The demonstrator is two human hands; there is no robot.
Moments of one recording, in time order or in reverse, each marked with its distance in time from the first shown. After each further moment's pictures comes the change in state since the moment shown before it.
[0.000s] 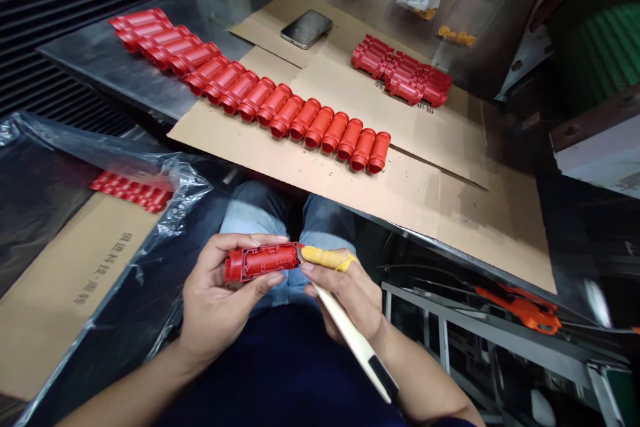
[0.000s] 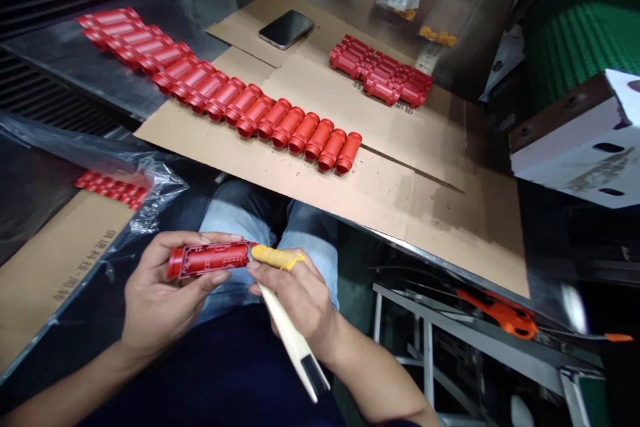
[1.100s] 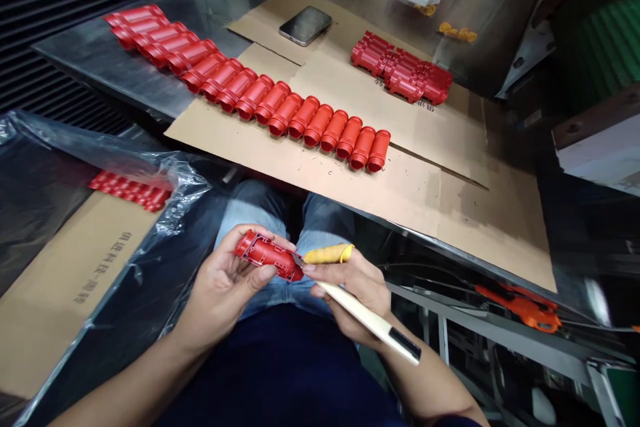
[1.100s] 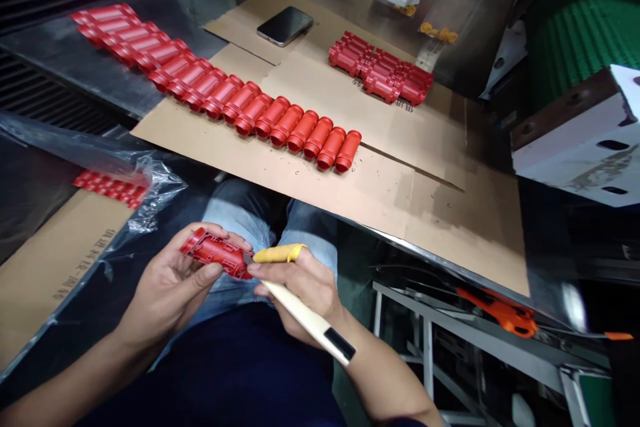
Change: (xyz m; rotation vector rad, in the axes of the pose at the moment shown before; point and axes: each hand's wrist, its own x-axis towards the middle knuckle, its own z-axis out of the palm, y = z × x) left_hand 0.005 -0.017 -0.019 -0.170 -0.251 -0.248; right_hand 0.002 0.002 -0.014 0.253 -0.073 0.188
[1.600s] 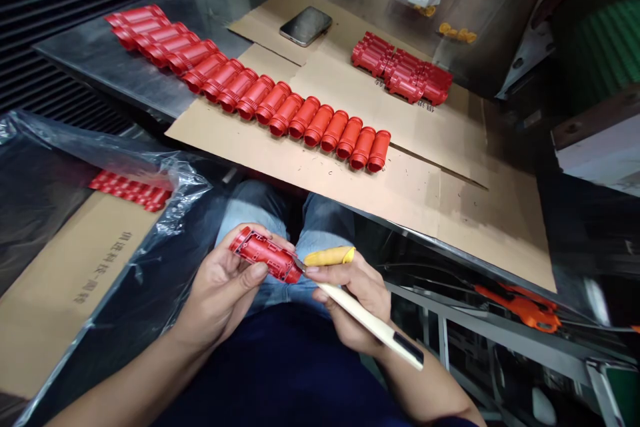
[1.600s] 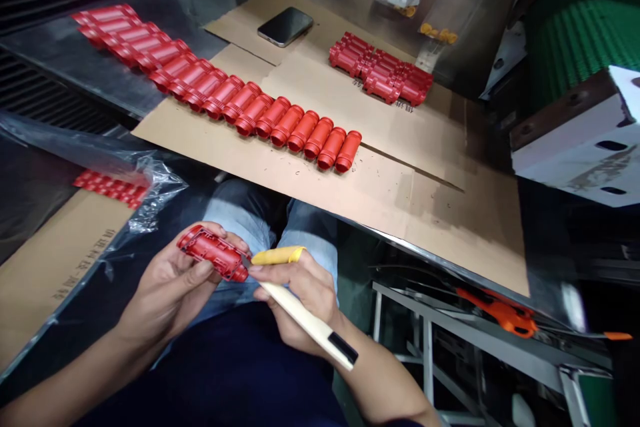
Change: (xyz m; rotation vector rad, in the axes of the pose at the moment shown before) left_hand 0.002 0.005 0.009 -0.224 0.061 -0.038; right_hand 0.000 -0.012 0.002 -0.060 0.039 0.051
